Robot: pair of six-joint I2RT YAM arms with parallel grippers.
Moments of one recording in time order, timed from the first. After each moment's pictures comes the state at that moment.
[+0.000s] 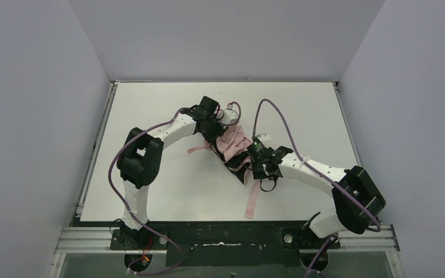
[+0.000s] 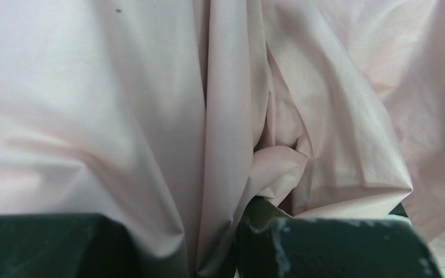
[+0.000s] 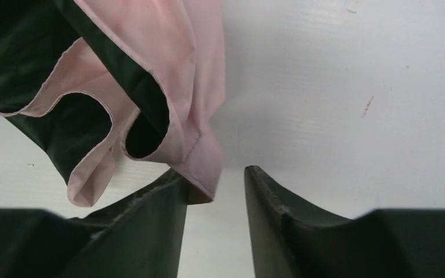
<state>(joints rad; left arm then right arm) -0.57 2.04 1.52 -0.50 0.22 0.42 0.73 1.44 0.85 -0.62 0.32 0.49</state>
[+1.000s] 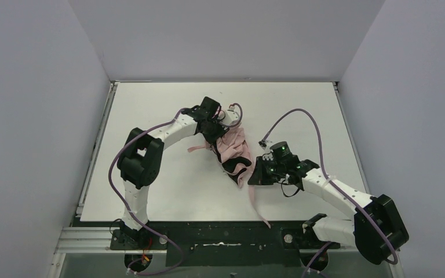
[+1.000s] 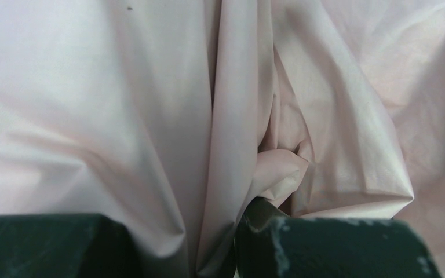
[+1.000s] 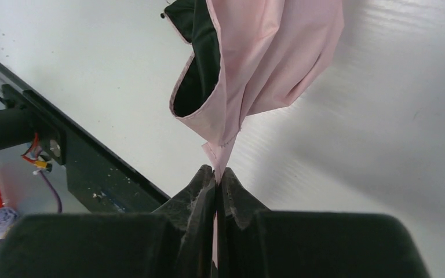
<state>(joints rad) -0.57 2.04 1.52 -0.50 0.23 0.44 0.55 1.18 0.60 -0.34 -0.37 0.49</state>
